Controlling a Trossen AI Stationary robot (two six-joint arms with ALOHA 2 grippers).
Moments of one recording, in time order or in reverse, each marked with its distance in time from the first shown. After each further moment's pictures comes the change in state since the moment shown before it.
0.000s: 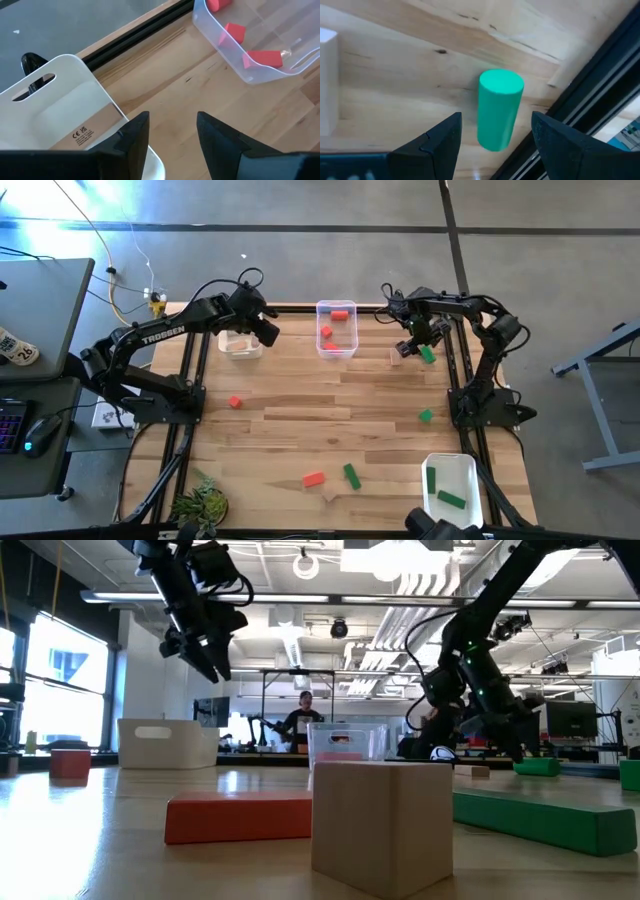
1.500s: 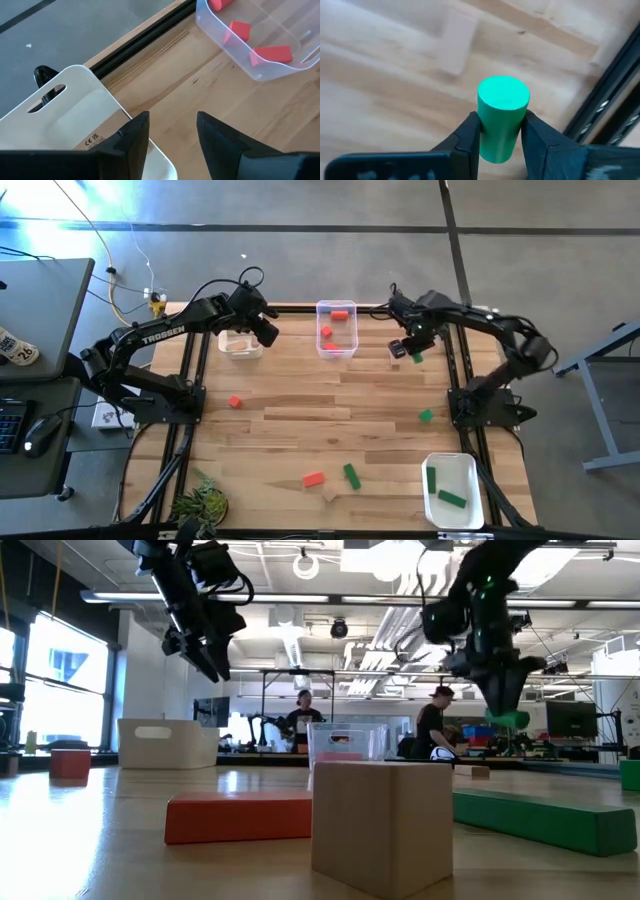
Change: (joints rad) left arm 0.000 0.000 0.000 0.008 -0.031 0.078; right arm 0.205 -0.338 0.000 -0.028 -0.170 0.219
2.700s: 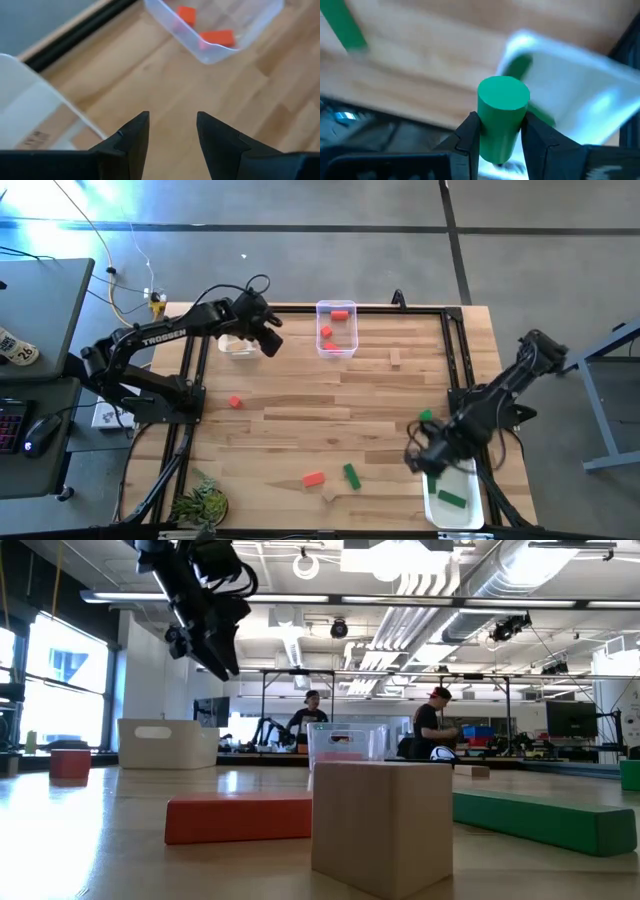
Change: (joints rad) left arm -0.087 0.000 0.000 -0.010 0.145 -0.062; right arm 1.435 -0.131 0.000 0.123 -0.200 1.552
